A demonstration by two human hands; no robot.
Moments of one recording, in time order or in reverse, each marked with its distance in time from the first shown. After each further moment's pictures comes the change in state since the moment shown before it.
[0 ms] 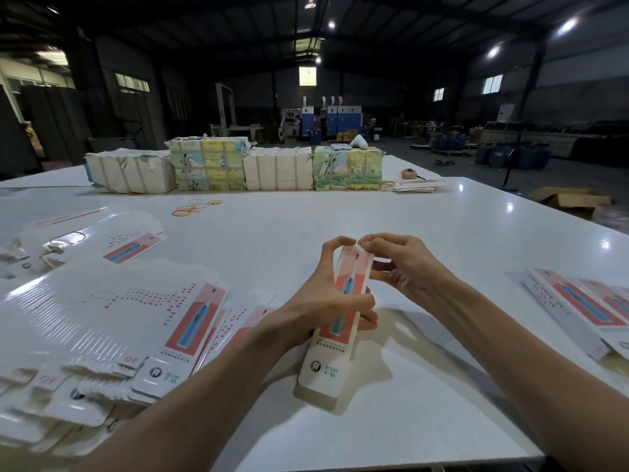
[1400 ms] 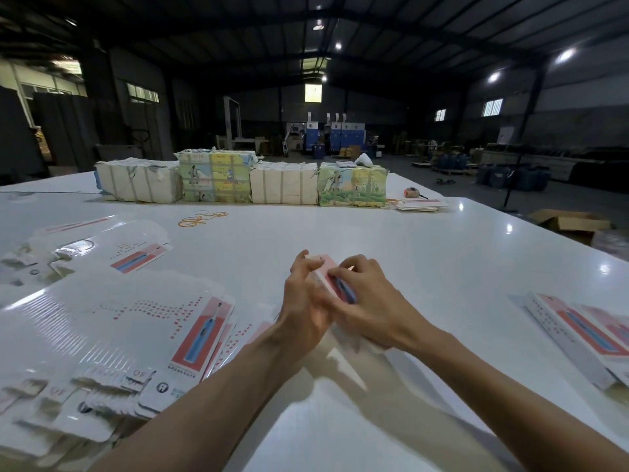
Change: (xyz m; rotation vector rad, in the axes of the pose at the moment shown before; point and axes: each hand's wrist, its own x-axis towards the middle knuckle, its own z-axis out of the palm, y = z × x) left_hand 0.006 0.010 -0.011 -0.987 0.229 -0.001; right_hand -0.028 0.017 0.048 -1.209 -0.098 -0.528
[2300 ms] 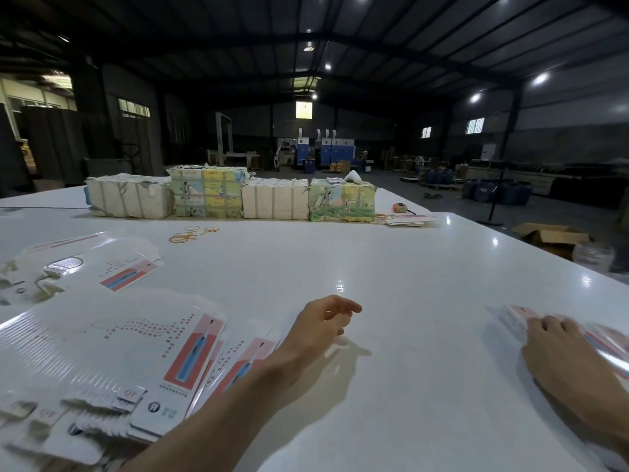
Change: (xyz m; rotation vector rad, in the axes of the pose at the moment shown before) left_hand -0.009 -0.016 -0.006 0.900 -0.094 0.061; right_hand -0.149 0.157 -0.107 -0.975 -0.014 0.530
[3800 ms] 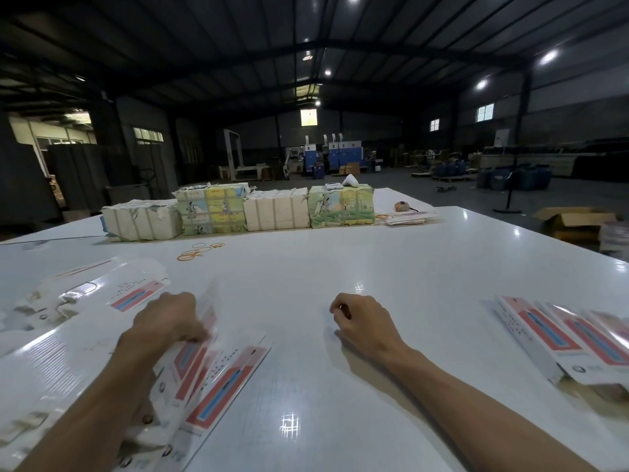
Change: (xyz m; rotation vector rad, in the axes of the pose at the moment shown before) left_hand -0.039 0.065 -0.160 1.271 0.226 -0.645; right_hand 0.046 -0.202 -0.061 1.092 -0.033 -0.303
